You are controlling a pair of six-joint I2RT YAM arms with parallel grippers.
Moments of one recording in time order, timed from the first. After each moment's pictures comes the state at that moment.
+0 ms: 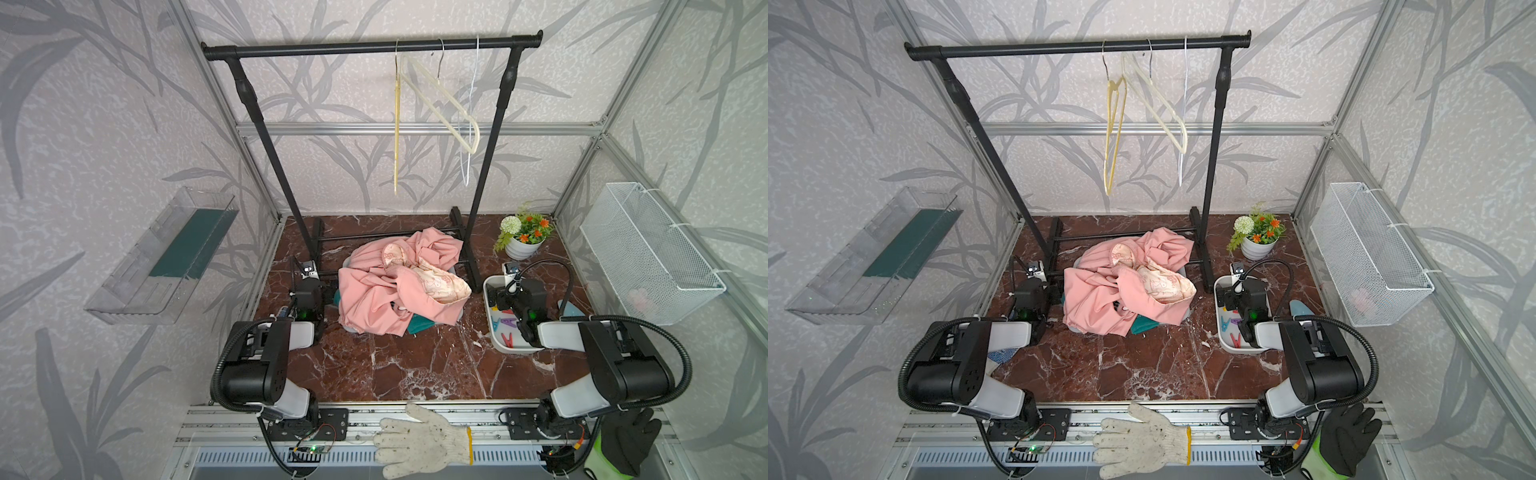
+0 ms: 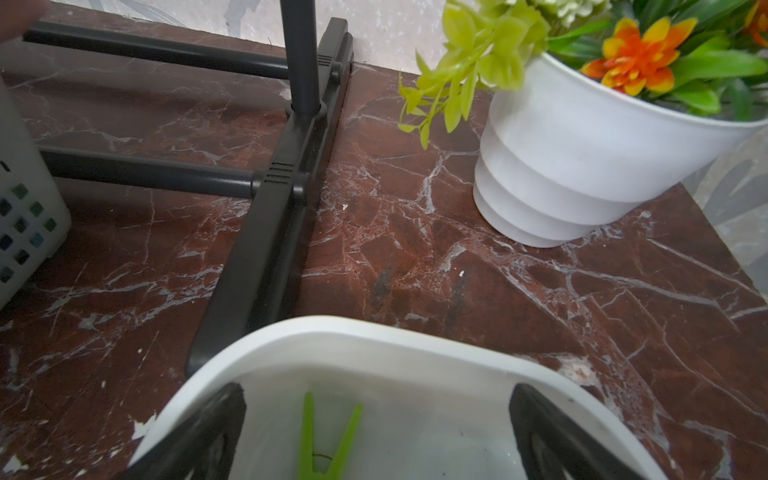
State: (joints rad) left arm 0.01 1.52 0.40 0.67 -0.23 -0.08; right arm 0.12 1.53 0.40 0.67 0.02 -0.10
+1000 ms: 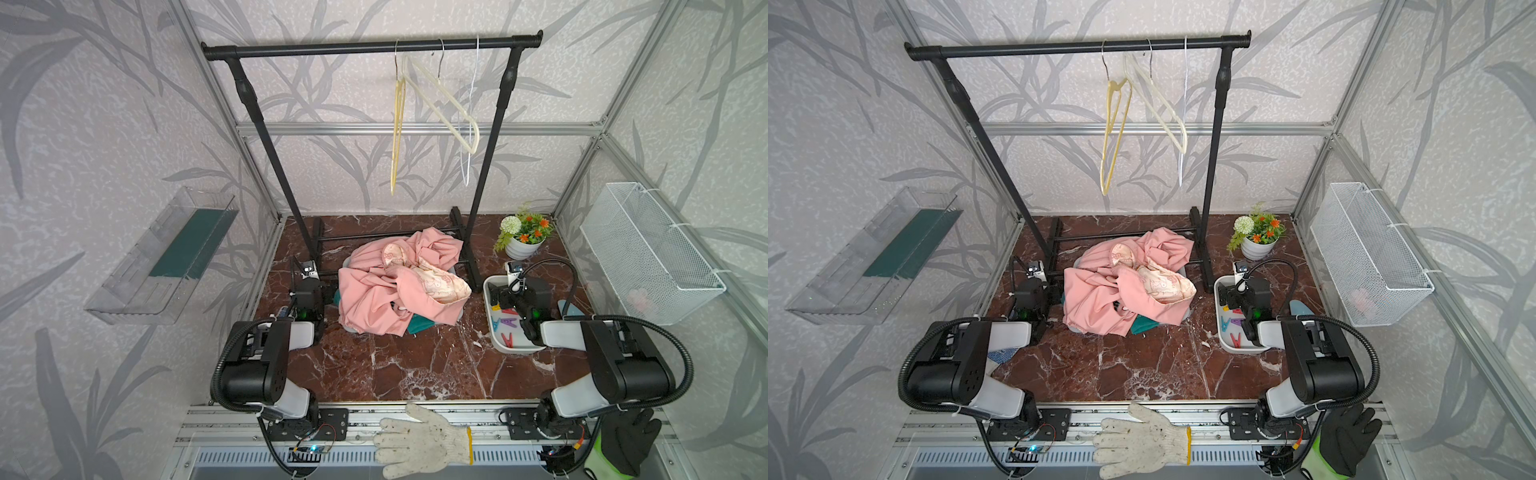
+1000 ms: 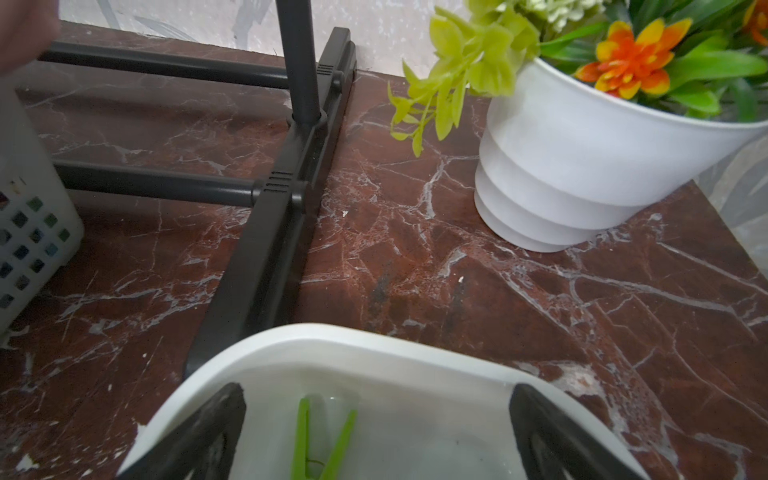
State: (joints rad) left arm 0.01 1.52 0.40 0.67 -0.23 -0.08; right arm 0.08 1.53 0.41 0.67 -0.06 -0.10
